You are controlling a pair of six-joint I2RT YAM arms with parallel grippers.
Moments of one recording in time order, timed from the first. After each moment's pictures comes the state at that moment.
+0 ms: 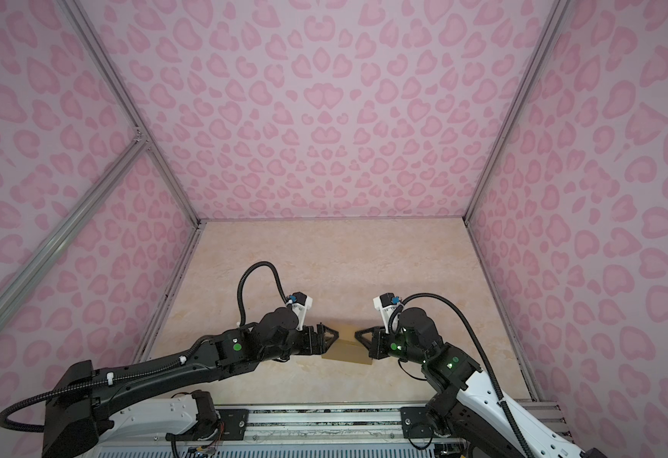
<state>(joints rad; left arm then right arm) -1.06 1.16 0.72 -0.20 -0.01 -0.96 0.67 0.66 0.48 -0.36 -0.36 0.72</state>
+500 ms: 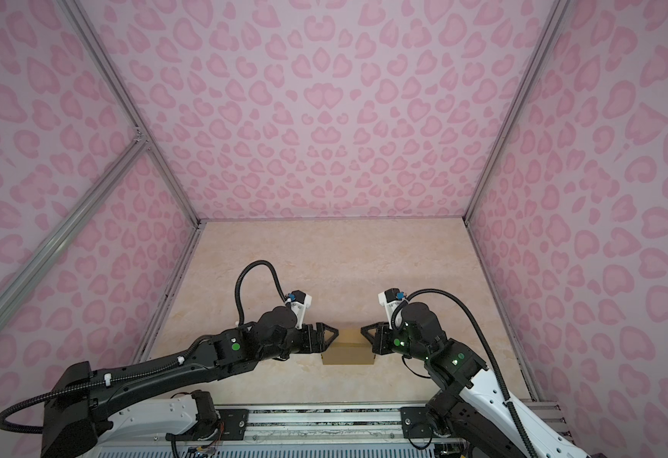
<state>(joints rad) -1.06 1.16 0.73 -0.19 -0.01 -0.97 0.63 0.67 0.60 -0.51 -0.30 0.68</state>
